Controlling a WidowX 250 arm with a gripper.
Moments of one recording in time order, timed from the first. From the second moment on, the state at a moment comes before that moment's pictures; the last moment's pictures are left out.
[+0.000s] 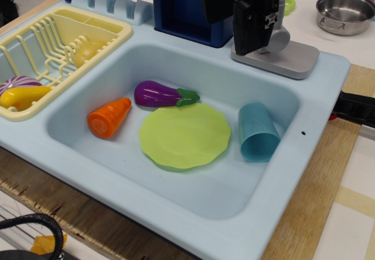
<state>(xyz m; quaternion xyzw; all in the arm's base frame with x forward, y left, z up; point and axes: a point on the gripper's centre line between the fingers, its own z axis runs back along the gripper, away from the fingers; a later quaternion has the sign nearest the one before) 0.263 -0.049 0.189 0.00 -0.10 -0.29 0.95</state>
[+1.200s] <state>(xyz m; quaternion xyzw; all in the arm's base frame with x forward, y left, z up) 0.307 -0.083 0.197 -0.01 -0.15 -0.34 0.93</state>
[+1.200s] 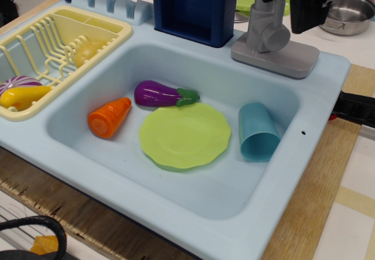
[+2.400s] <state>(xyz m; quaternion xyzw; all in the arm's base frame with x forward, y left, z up) 0.301 -0.076 0.189 0.00 -0.17 -0.29 0.94</state>
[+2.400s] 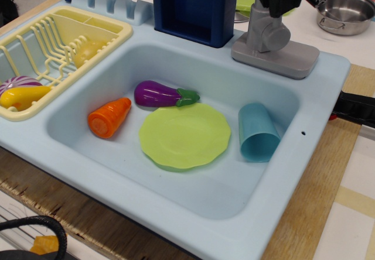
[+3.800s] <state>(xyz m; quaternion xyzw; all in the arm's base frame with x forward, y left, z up) 0.272 -0.051 0.151 -0.04 -0.13 -0.24 0.96</state>
